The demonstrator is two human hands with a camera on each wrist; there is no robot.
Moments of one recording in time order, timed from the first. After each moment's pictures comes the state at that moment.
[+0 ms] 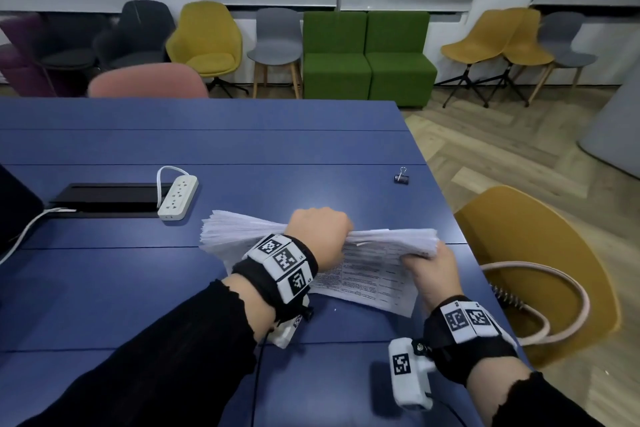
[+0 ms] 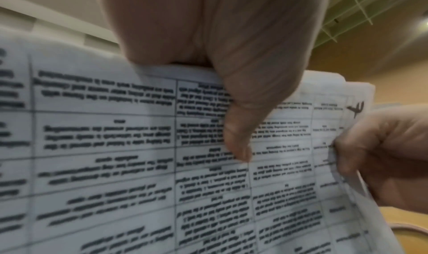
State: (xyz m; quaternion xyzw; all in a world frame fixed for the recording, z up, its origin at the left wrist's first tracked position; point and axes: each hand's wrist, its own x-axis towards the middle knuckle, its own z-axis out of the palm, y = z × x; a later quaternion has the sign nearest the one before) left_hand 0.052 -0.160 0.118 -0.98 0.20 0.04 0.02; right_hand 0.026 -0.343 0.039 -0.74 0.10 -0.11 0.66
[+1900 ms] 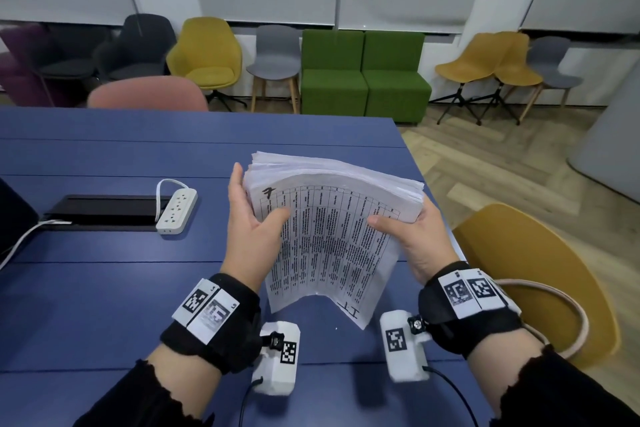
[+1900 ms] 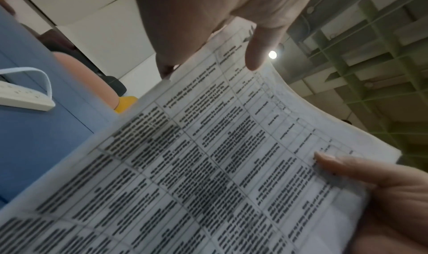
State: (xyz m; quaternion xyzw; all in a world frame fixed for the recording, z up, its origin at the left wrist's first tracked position) left_hand 0.038 -0.091 0.124 -0.67 -0.01 -0.15 -0.73; right_hand 0.052 -0.306 0.123 -0.64 -0.01 -0.05 0.76
